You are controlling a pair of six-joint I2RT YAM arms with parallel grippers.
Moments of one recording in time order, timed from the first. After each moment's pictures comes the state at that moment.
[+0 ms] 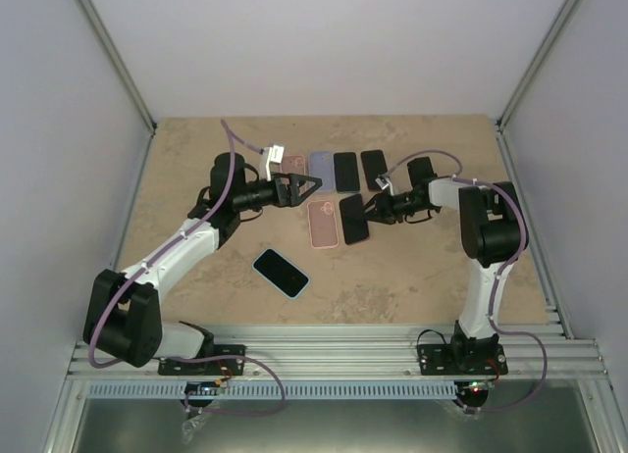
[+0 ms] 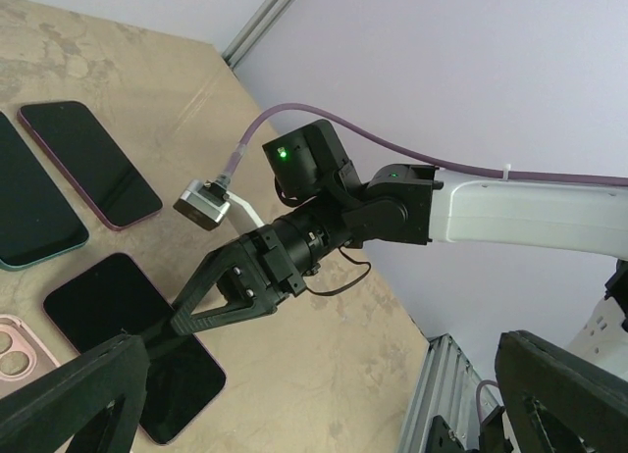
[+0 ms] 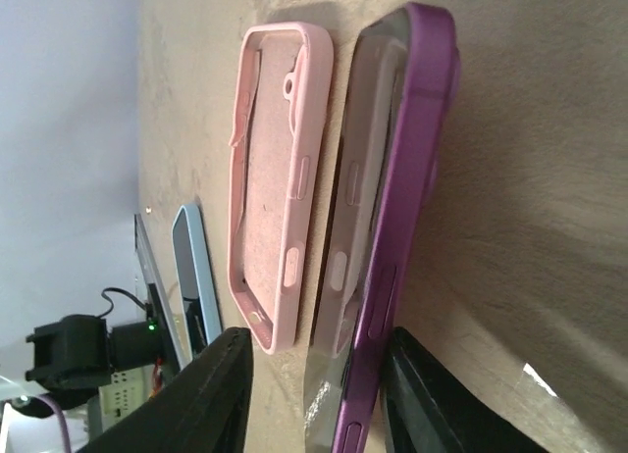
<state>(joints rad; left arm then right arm) -0.38 1.35 0.87 0.24 0.76 -0.60 0.19 2.05 1.21 -0.40 -1.01 0.18</state>
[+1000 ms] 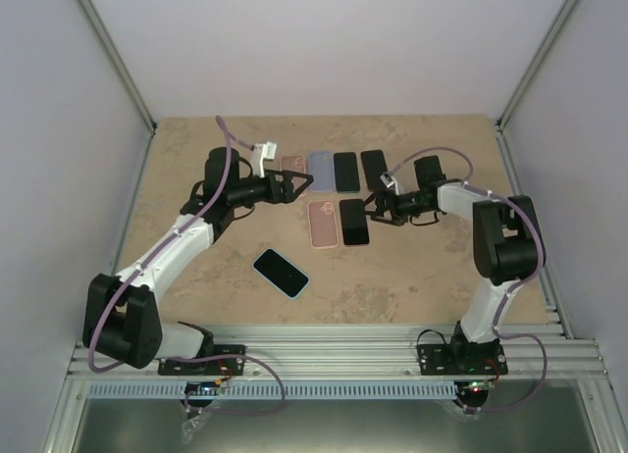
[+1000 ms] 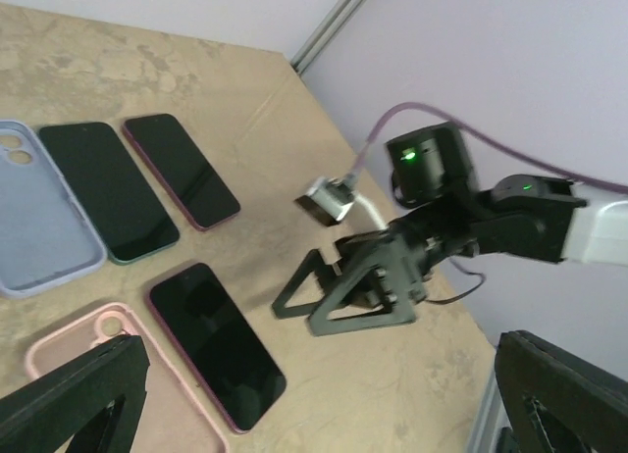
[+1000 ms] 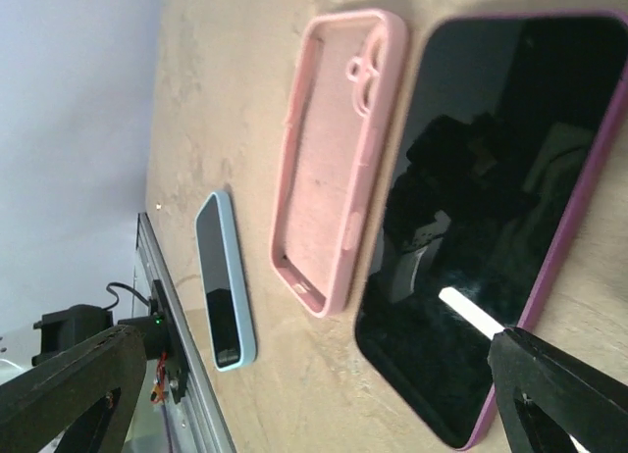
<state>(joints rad) -0.34 1.34 0.92 0.09 0.68 -0.49 0.19 1.91 1.11 -0.38 -0.99 0.20</state>
